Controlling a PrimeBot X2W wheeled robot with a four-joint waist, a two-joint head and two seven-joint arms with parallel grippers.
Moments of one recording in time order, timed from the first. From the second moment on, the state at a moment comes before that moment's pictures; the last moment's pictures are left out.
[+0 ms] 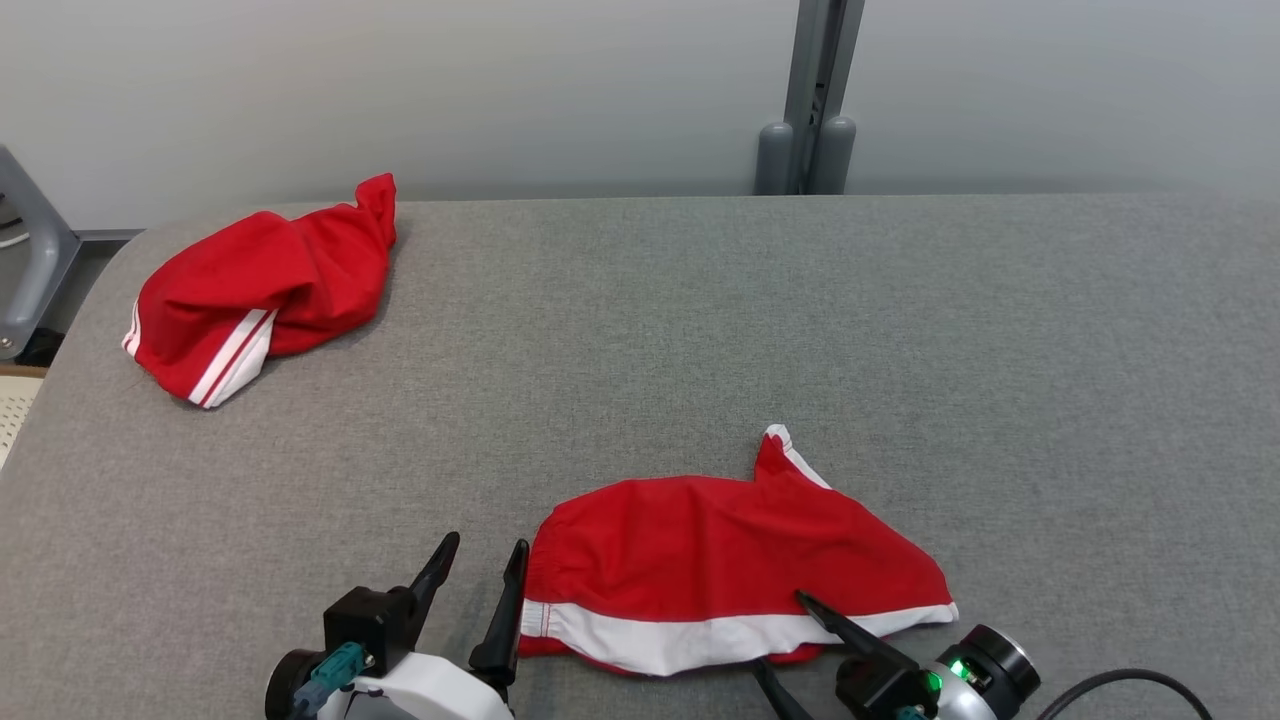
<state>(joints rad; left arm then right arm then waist) -0.13 0.15 -0.47 0.42 -0.49 0.06 -0.26 -0.13 -0.07 0.52 0.48 -0.10 0.13 -0.25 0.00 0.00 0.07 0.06</state>
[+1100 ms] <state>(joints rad) -0.06 0.14 -0.43 0.39 -0.46 0.05 -0.26 0.01 -0.05 0.06 0.21 0.03 0.13 -0.26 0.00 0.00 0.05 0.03</state>
